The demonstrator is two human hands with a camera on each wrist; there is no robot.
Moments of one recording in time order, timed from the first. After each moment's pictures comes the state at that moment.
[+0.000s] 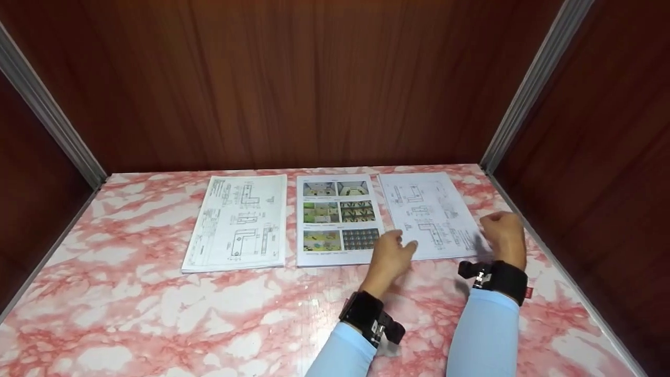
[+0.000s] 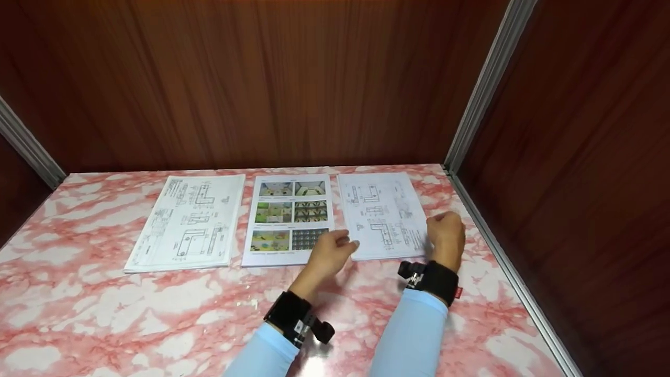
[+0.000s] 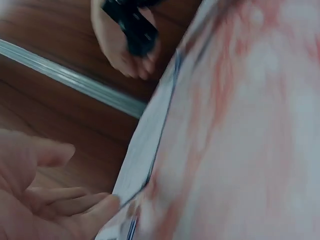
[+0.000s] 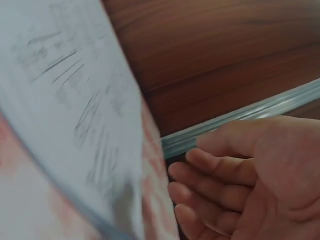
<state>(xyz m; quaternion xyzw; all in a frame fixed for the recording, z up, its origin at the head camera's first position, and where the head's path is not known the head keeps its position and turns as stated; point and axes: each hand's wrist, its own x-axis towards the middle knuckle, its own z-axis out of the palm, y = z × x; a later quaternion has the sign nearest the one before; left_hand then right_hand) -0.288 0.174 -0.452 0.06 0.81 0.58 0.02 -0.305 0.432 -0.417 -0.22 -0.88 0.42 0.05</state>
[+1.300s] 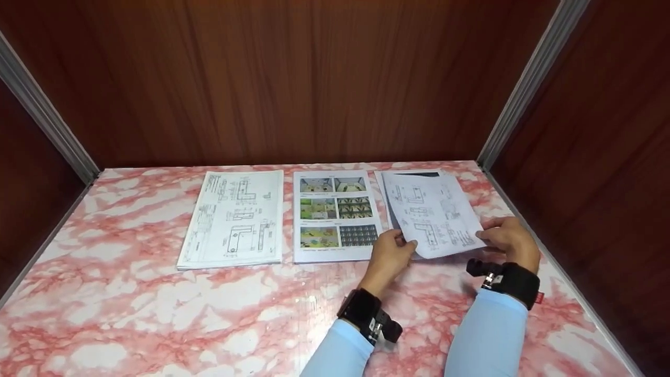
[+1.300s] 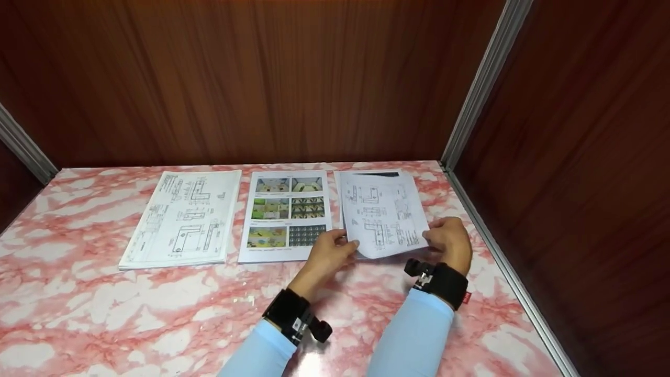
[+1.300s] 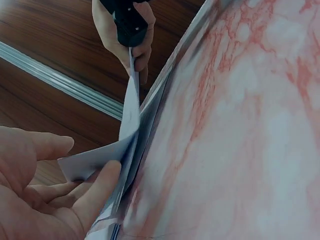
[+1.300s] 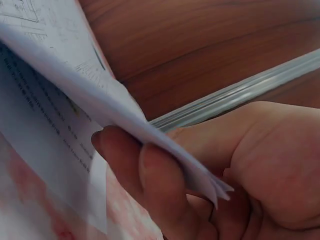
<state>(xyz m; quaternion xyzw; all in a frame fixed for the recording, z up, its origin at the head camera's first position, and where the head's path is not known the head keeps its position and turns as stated) -0.288 0.178 -0.458 0.07 0.75 0.66 0.07 -0.290 0.449 -0.404 -0.20 -0.87 0.44 -0.09</state>
